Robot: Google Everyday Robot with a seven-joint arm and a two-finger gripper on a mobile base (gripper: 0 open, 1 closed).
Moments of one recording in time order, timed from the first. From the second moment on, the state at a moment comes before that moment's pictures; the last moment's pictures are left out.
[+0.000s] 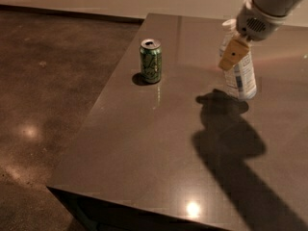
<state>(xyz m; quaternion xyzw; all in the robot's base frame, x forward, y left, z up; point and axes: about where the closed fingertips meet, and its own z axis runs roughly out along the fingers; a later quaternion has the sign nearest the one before) 0.589 -0.199 0.956 -0.48 0.86 -0.03 0.20</state>
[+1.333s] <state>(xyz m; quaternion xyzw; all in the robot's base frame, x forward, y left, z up) 0.565 -0.175 0.910 -0.60 0.79 -0.13 -0.01</state>
